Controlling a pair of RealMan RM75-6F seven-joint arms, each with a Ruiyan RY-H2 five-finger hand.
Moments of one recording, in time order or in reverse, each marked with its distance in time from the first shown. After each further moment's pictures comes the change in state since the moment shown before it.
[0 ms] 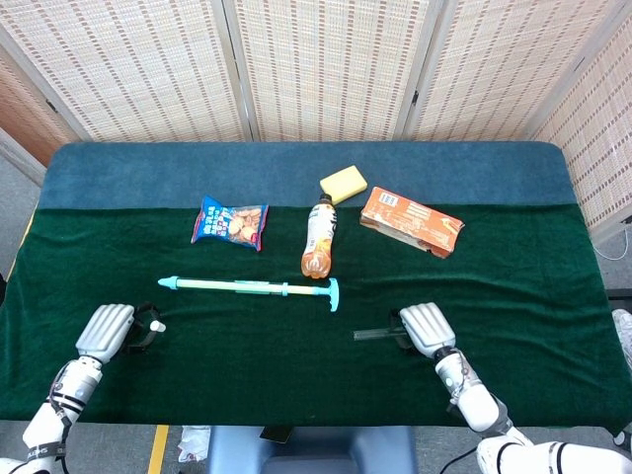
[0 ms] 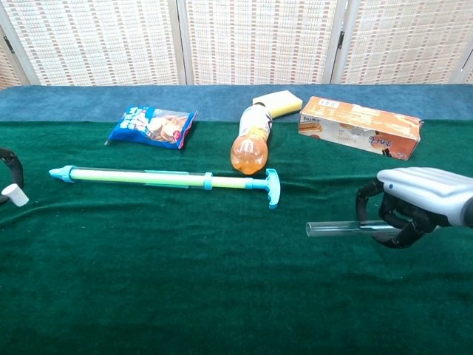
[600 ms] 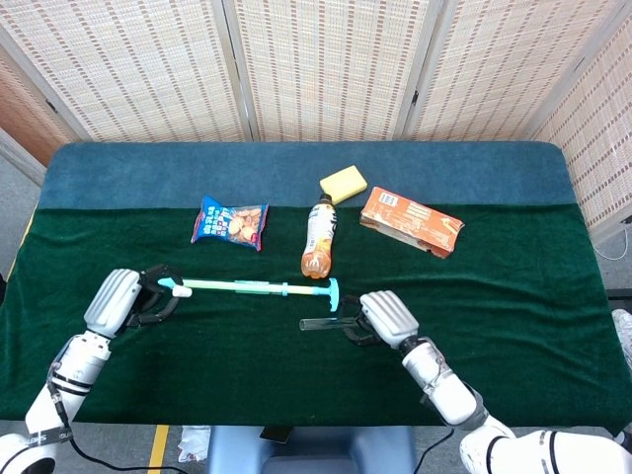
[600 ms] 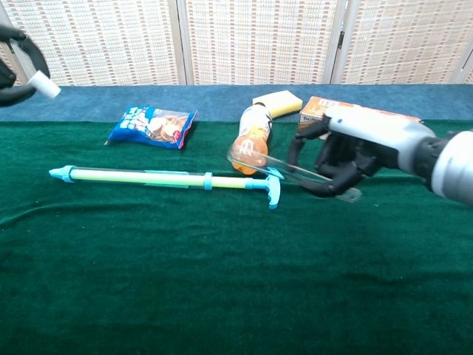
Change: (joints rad) left arm -0.057 0.104 -0.130 -0.226 0.104 0.116 -0.196; right arm 0.085 0.016 0.138 -0.209 -0.022 -0.050 0.259
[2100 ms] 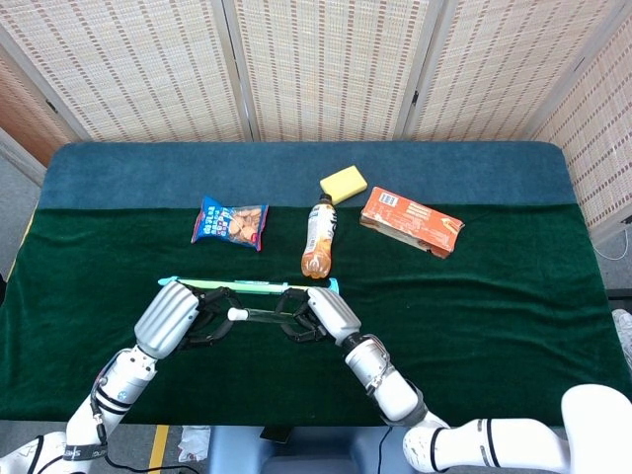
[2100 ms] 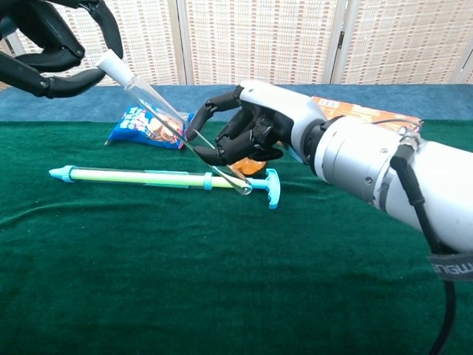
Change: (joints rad) left arm -0.078 -0.088 0.034 -0.119 0.147 0.063 0.234; right arm 0.134 -0.238 0.102 0.042 0.120 0.044 0.144
